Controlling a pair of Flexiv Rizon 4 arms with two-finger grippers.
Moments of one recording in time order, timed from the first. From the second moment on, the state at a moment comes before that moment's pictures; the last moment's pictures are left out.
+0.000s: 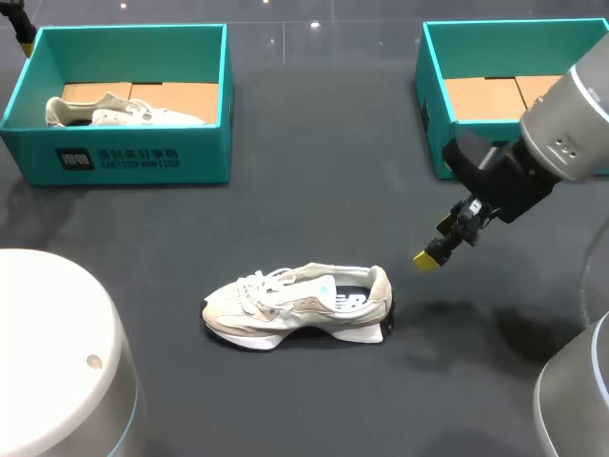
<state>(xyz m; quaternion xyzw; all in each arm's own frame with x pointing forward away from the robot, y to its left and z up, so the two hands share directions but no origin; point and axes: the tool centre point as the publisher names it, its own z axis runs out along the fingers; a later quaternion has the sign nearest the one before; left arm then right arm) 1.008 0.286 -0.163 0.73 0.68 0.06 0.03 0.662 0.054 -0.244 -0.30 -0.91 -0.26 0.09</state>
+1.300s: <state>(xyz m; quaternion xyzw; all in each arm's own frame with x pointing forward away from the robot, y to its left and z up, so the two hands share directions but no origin) 1.008 0.286 -0.163 0.73 0.68 0.06 0.03 0.663 0.043 -0.306 -0.16 -0.88 -0.45 -0.02</state>
